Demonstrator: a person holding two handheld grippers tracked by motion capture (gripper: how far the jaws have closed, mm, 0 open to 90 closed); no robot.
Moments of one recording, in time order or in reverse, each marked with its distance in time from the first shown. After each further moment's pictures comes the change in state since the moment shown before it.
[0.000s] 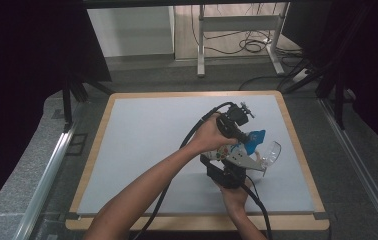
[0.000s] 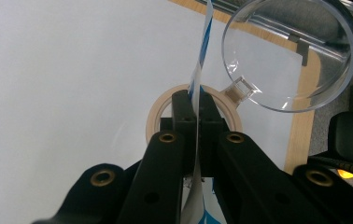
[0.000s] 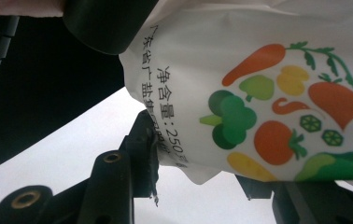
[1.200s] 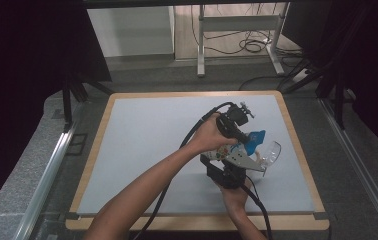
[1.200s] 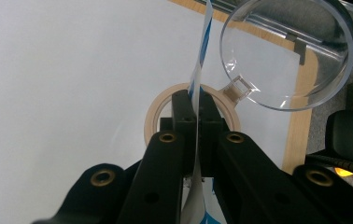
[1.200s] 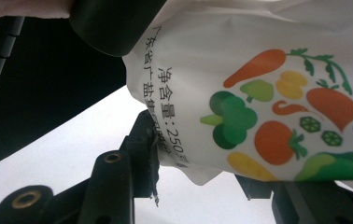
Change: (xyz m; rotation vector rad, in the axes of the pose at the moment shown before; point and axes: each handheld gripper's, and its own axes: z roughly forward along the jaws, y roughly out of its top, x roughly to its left) left arm 0.001 -0.001 0.000 0.001 -0.011 0.002; right arm 0.002 0.001 -0.001 -0.003 -0.006 -0.017
